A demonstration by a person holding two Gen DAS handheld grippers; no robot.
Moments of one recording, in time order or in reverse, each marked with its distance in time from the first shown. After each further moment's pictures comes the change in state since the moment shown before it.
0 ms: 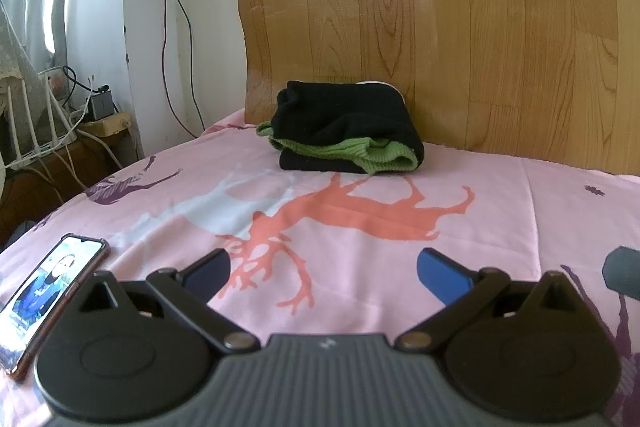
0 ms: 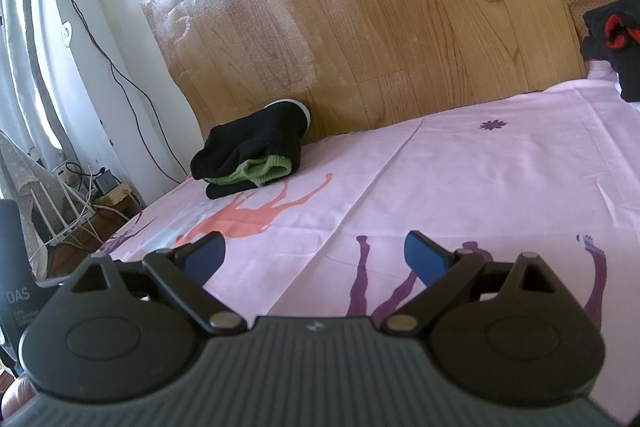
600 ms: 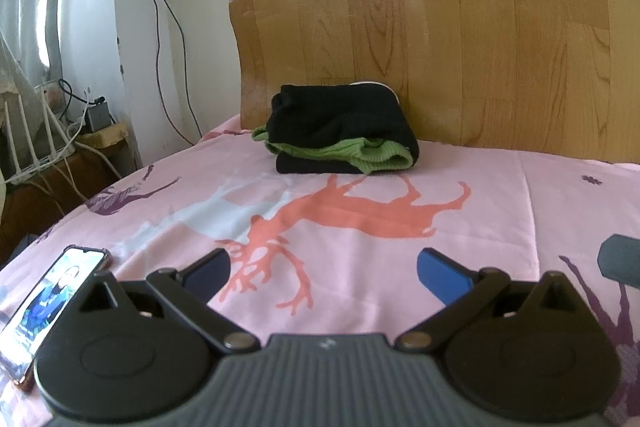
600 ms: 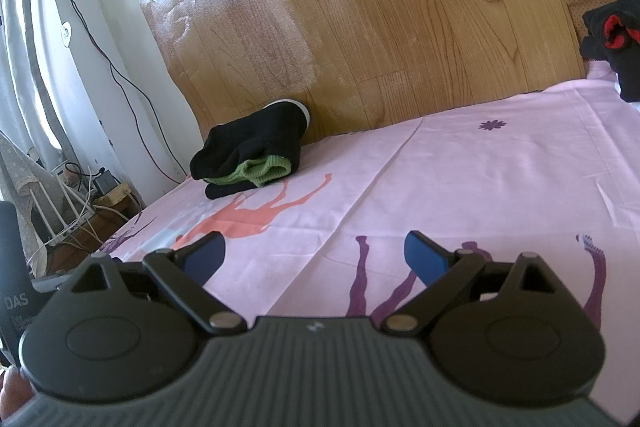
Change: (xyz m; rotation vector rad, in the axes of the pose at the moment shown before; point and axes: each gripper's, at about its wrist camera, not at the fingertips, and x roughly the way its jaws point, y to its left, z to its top) left arm -0.003 -0.004 0.000 0.045 -0.008 0.002; right arm 0.000 0.000 0.000 0.000 0.000 0.001
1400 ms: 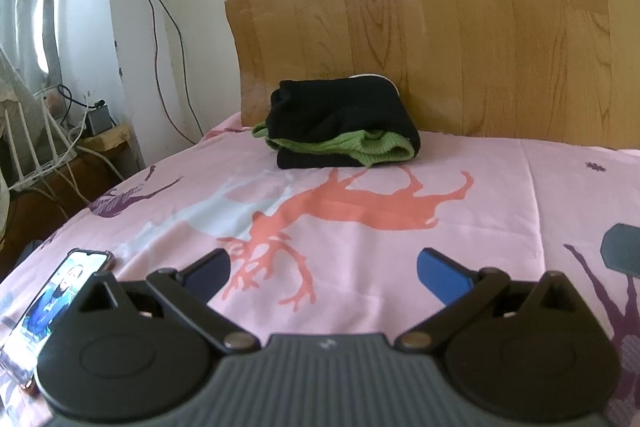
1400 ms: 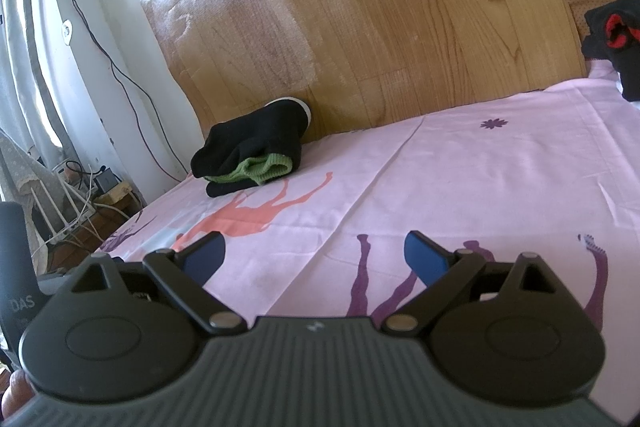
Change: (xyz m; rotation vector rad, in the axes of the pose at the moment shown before) left arm 0.002 -0.003 0.000 0.036 0.021 0.012; right arm 0.000 0.001 0.000 0.002 0.000 -0.002
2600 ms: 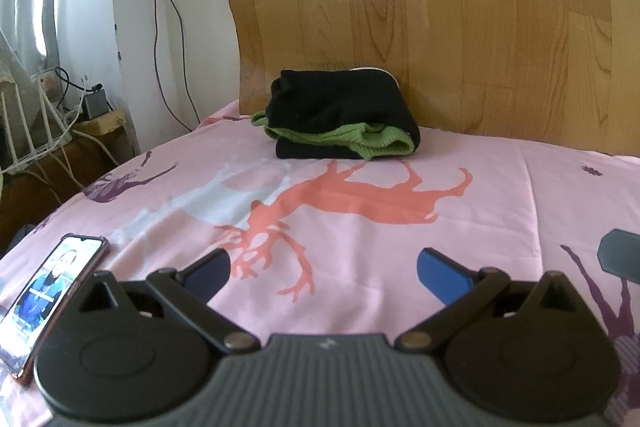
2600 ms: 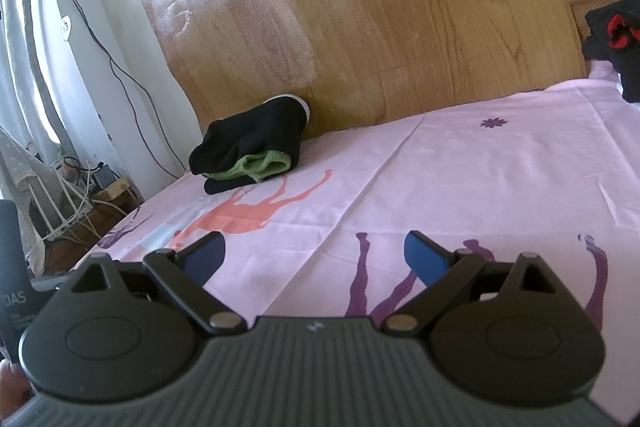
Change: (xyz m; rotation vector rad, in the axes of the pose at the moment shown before) left arm 0.000 0.006 -0.002 -0.040 0.022 -0.019; right arm 0.001 0.002 -0.001 -0.005 0.006 -0.011
